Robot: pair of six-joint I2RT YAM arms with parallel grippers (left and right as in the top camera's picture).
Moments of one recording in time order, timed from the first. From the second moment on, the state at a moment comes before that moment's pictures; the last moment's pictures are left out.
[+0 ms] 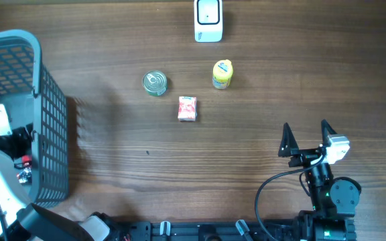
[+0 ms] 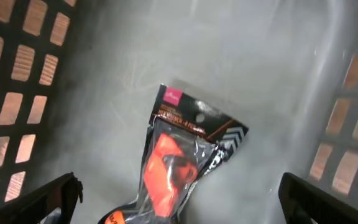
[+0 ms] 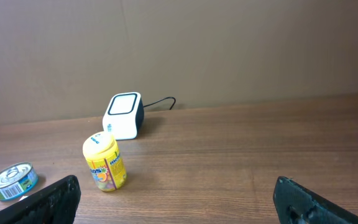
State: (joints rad) left arm 0.82 1.40 1.00 -0.72 0.04 0.40; right arm -0.08 0.01 0.01 0.01 -0.20 0.15
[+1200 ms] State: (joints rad) left arm 0.83 1.58 0.88 -0.56 -0.11 0.50; right arm -0.08 0.01 0.01 0.01 -0.20 0.15
